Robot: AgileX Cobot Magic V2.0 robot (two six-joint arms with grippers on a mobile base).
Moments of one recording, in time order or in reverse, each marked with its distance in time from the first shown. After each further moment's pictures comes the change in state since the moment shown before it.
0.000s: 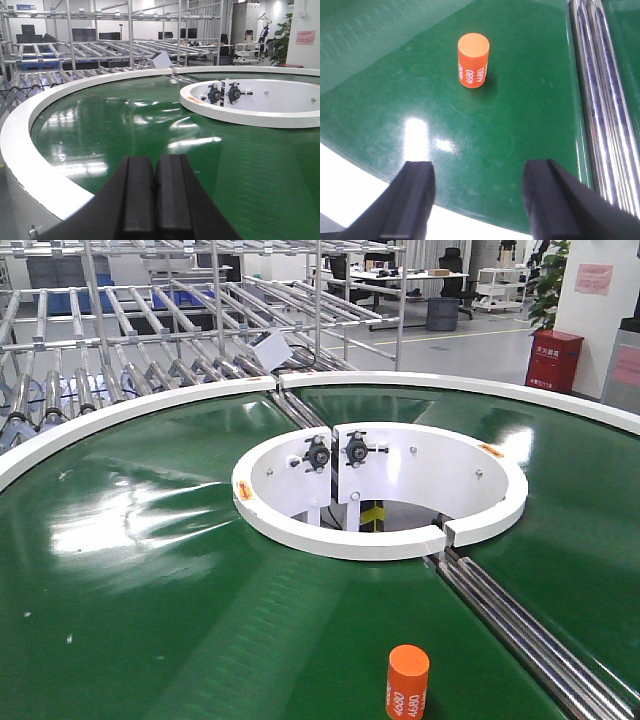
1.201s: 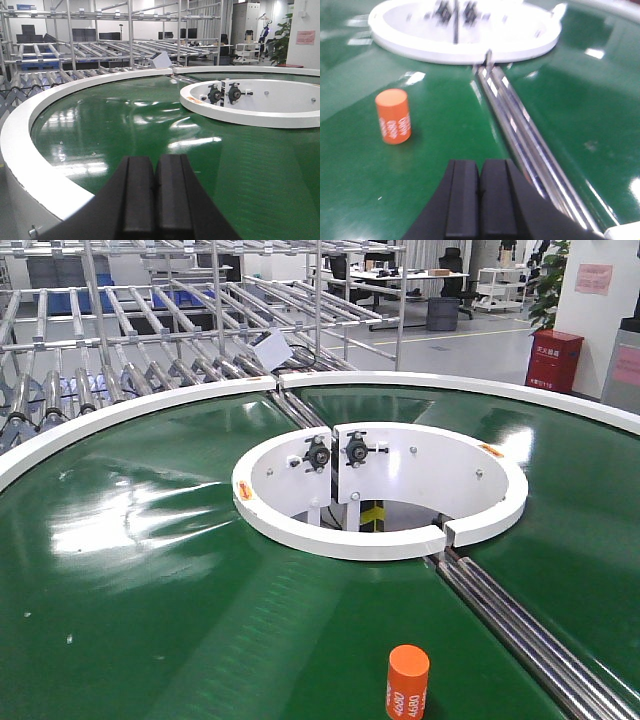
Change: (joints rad) left arm 0.000 0.000 0.000 0.000 0.000 0.000; right arm -0.251 -0.570 0.529 -0.003 -0.420 0.008
